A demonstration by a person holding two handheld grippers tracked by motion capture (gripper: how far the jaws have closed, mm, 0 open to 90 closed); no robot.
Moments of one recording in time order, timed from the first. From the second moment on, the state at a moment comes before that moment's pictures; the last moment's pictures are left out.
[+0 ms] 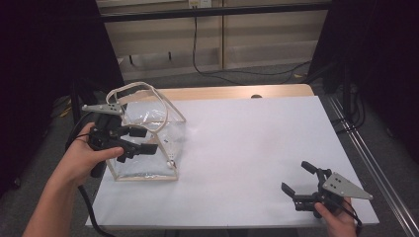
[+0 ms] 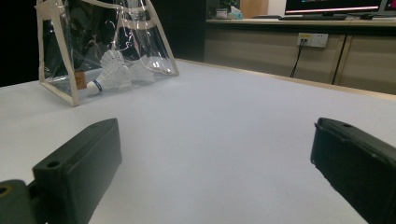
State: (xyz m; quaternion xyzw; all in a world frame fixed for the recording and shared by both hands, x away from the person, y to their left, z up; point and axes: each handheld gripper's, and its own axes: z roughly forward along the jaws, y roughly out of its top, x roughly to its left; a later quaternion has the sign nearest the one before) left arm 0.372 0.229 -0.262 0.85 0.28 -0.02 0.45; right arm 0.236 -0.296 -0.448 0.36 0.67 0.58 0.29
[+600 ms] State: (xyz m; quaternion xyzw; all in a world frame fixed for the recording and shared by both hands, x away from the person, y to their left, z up) left arm 0.361 0.229 -0.294 0.85 0.28 -0.02 0.45; right arm 0.236 -0.295 -0.448 0.36 0.67 0.58 0.29
